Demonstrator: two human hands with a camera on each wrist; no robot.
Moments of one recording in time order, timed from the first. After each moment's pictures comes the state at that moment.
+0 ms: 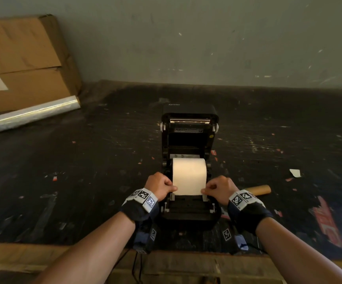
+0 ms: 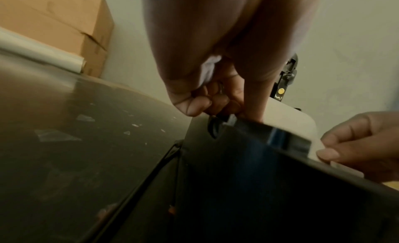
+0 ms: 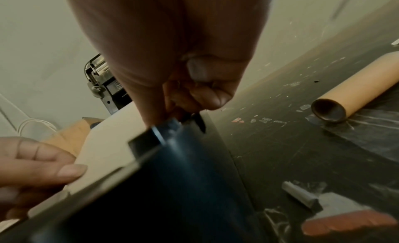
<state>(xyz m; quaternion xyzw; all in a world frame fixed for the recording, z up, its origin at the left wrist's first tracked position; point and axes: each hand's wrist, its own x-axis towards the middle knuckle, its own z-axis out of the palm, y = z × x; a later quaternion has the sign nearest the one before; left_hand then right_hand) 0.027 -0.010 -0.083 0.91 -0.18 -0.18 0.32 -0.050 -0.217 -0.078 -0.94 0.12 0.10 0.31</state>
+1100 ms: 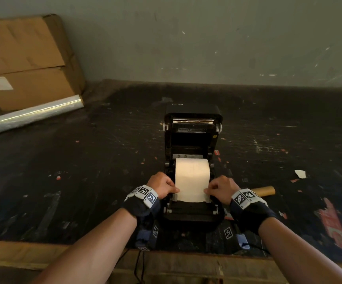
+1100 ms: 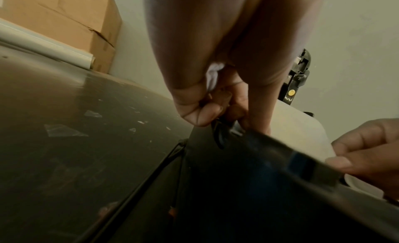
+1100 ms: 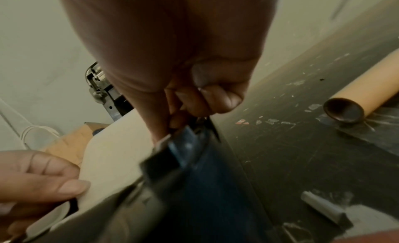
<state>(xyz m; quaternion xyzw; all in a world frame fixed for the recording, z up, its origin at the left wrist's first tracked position) 0.039 -0.008 -0.085 0.90 -0.18 -0.24 0.32 -0.040 -0.221 -0.082 -0.93 0.12 0.13 0.33</state>
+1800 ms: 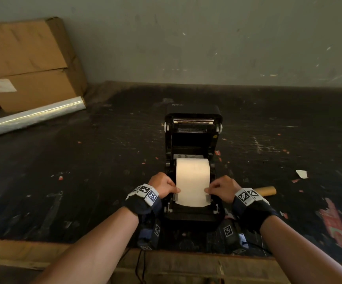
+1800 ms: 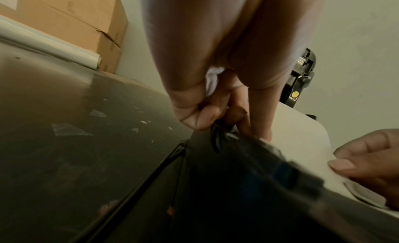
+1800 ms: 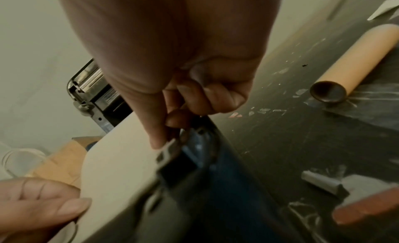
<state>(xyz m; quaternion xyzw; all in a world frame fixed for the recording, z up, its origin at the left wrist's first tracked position) 0.043 -0.008 -0.087 0.90 -0.17 -0.26 0.31 -0.039 -0.226 -0.086 -0.92 0.14 0.13 0.35</state>
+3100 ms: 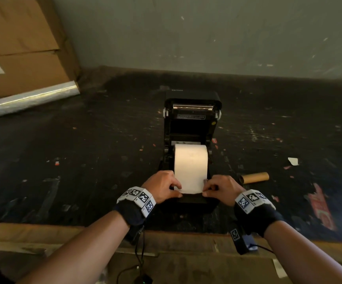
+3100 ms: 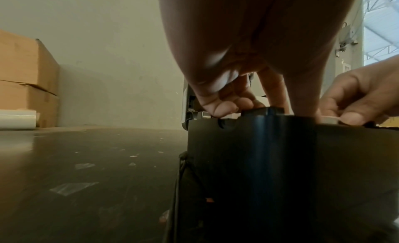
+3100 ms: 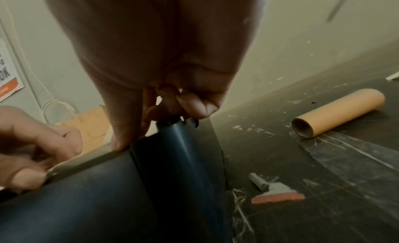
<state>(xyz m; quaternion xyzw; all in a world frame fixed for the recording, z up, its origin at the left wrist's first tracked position) -0.005 0.012 -0.083 0.88 -0.38 -0.17 0.22 -0.087 -0.208 -0.076 -0.96 -0.02 0.10 0.25</state>
